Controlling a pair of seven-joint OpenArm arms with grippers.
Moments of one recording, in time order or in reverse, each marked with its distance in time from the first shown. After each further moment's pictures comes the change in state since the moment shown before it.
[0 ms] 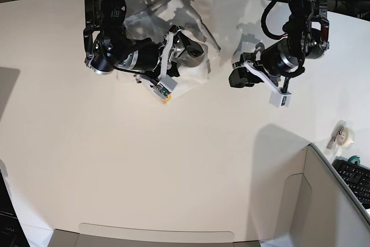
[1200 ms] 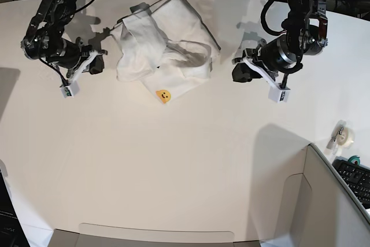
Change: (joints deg) left arm 2.3 0.0 0.3 -0.9 3.9 0.0 -0.5; right arm 0.4 4.6 32.1 -7.7 -8.8 0.0 0.2
